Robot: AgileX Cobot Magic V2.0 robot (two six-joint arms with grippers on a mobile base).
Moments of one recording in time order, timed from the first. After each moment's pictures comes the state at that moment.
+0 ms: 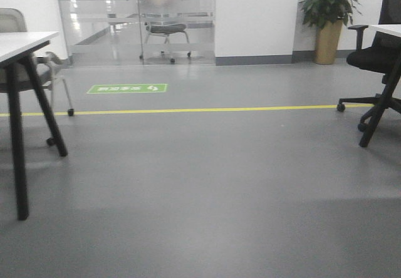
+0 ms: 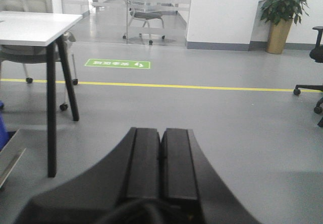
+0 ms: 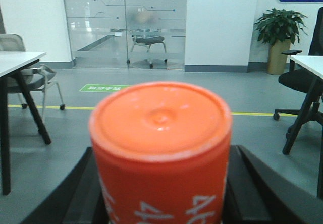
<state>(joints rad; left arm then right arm) -0.07 -0.01 0.03 -0.07 0.05 0.02 0.11 0.01 -0.48 -0.06 0.51 0.12</state>
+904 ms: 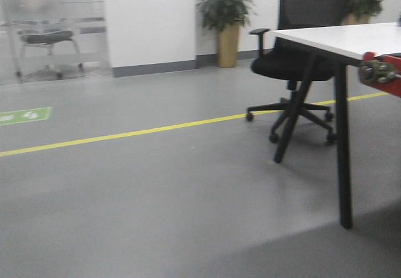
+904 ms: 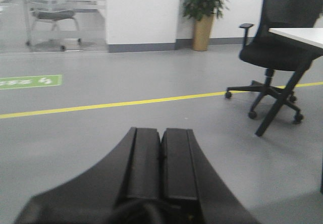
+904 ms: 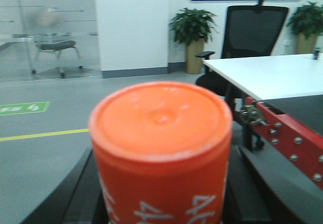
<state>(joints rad) -0.07 -0.01 0.03 -0.07 0.05 0.02 0.11 0.01 -0.48 -0.06 0.51 0.12</state>
